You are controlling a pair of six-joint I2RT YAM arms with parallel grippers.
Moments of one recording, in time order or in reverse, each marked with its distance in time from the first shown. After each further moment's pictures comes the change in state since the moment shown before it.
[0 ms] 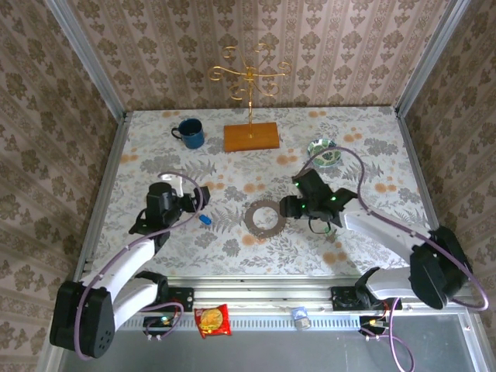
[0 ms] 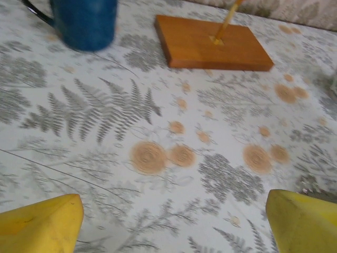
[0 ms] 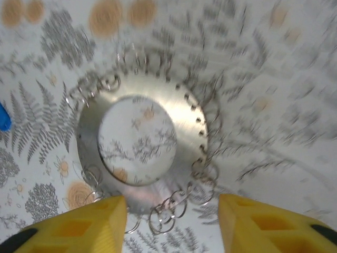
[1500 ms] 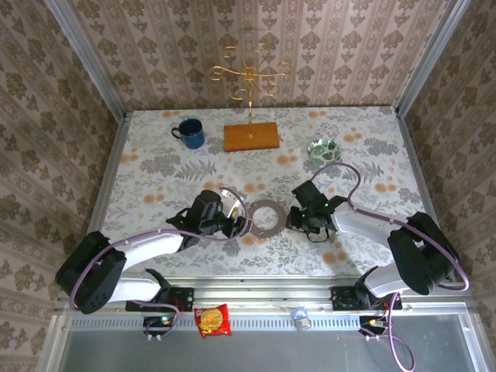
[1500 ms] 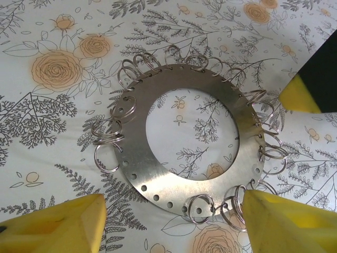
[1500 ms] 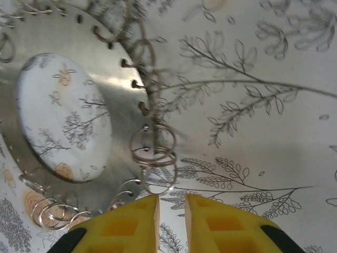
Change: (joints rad) left arm -0.420 0.296 0.076 0.032 0.136 0.152; right arm -0.050 0.075 -0.161 0.125 -0.087 0.255
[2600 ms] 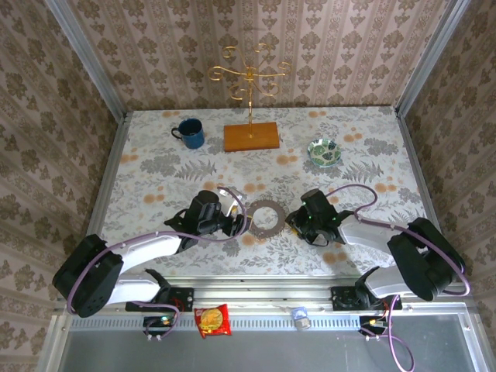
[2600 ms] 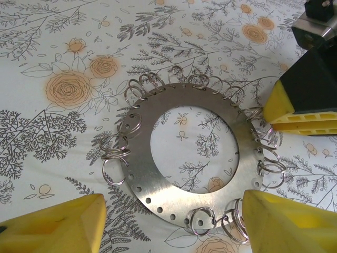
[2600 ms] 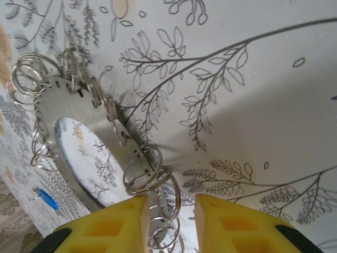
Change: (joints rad) left arm 0.000 -0.029 -0.016 0.048 -0.021 -0.009; right arm -0.038 -0.032 -0.177 0.319 -0.071 0.492
